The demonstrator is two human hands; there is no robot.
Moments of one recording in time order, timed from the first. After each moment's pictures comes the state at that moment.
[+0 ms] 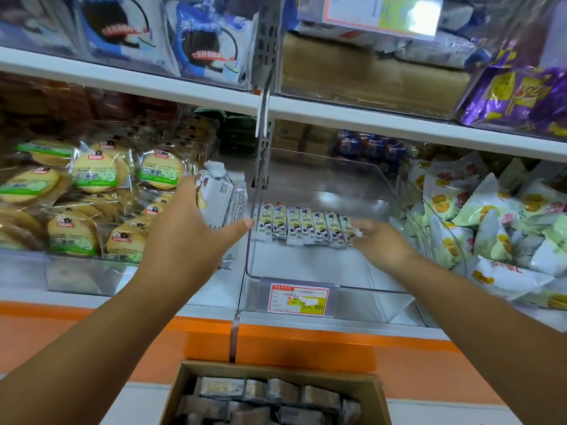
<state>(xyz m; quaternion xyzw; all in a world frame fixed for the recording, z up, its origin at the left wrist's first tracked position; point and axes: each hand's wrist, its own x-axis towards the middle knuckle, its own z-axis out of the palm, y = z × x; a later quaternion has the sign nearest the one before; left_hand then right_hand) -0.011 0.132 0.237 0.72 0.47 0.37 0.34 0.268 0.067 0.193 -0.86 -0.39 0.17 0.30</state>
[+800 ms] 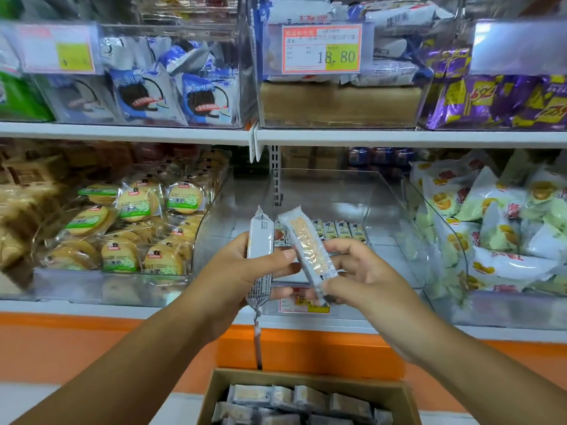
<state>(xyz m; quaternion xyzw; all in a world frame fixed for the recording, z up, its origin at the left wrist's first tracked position) -0.002 0.090 0.237 0.59 0.29 0.26 0.71 0.154 -0.021 0.234 -0.59 -0.46 0.39 0.54</state>
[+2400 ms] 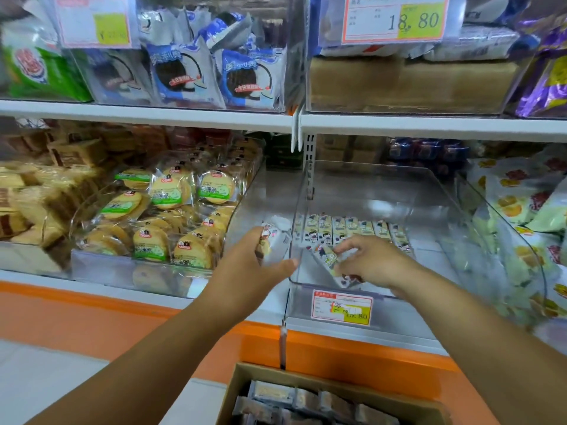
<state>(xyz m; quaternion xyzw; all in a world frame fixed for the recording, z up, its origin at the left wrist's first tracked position) -0.015 0.125 0.207 0.73 0.46 0.28 0.41 0.194 0.085 0.202 -0.78 -0.47 0.32 0.26</state>
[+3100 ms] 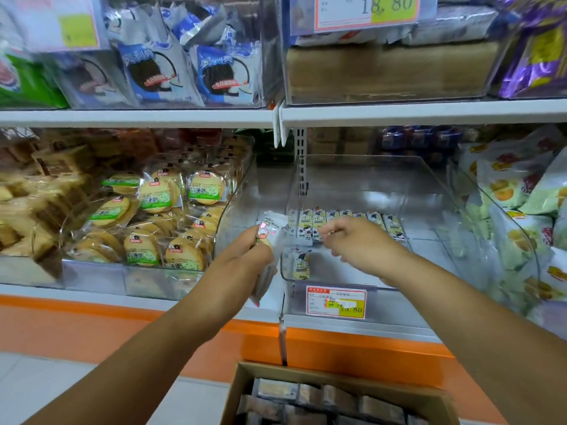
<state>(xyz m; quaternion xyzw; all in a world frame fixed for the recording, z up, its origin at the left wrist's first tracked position) -0.024 0.115 0.222 0.72 0.39 0.27 0.51 0.185 0.086 0.215 -0.75 -0.50 0.29 0.32</state>
